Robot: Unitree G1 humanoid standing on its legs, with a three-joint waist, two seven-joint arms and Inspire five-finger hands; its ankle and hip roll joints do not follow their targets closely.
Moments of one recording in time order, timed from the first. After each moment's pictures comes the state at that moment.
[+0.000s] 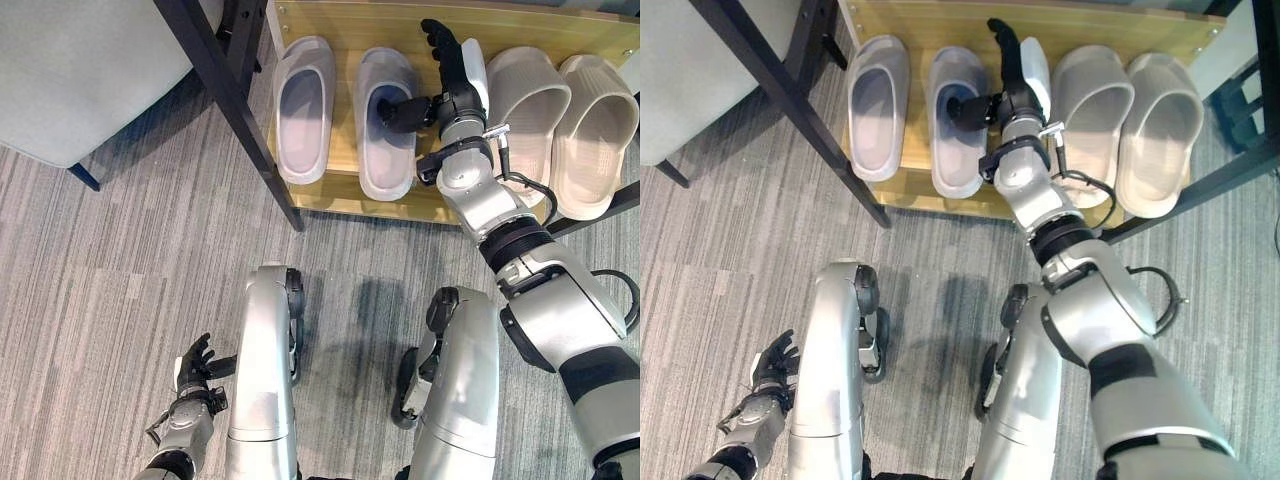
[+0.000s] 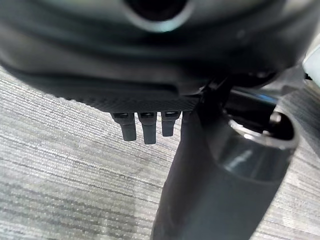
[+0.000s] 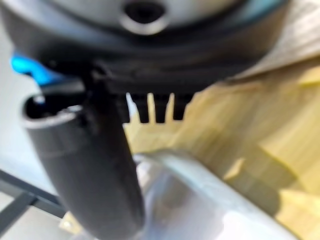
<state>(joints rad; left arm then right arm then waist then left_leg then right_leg) -0.19 0.34 -0.24 1.00 -0.63 -0.26 0.25 -1.32 -0.46 0.59 1.00 0.21 -0.08 -0.41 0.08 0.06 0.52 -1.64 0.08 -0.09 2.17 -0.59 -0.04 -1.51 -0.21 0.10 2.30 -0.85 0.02</state>
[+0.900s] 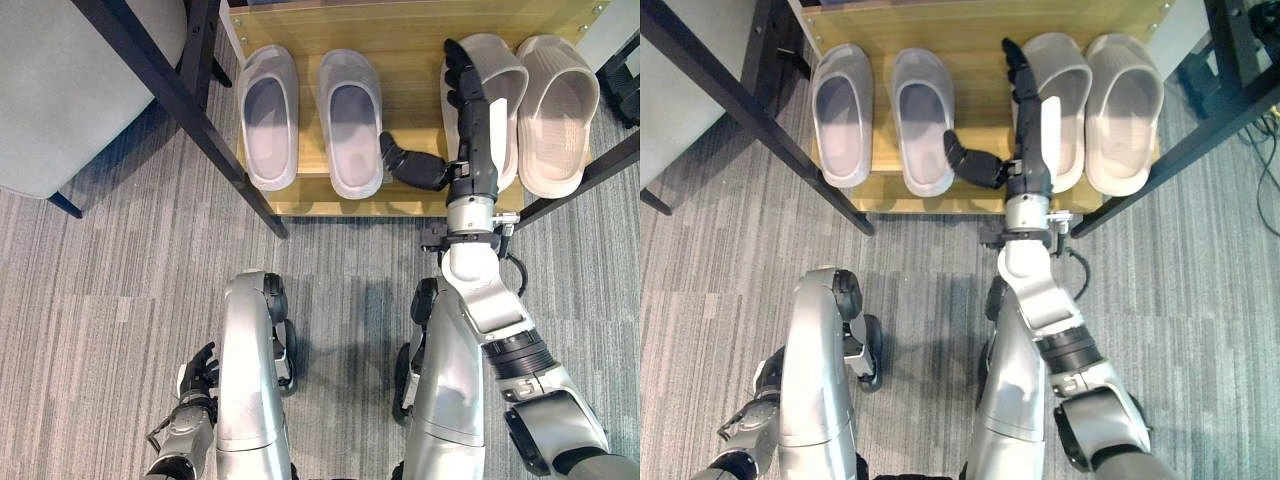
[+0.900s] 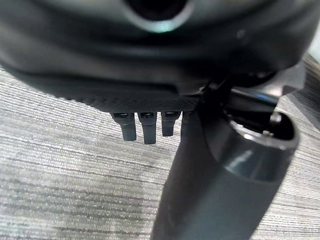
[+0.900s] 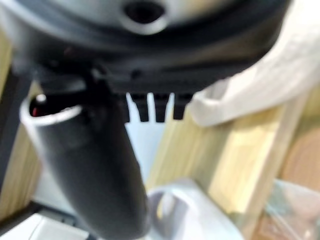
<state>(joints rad) -0.16 0.31 -0.18 1.00 -0.54 -0.22 0.21 -0.64 -0.41 0.25 0.14 -0.07 -0.11 -0.45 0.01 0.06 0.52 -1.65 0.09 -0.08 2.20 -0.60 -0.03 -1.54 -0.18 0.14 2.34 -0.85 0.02</state>
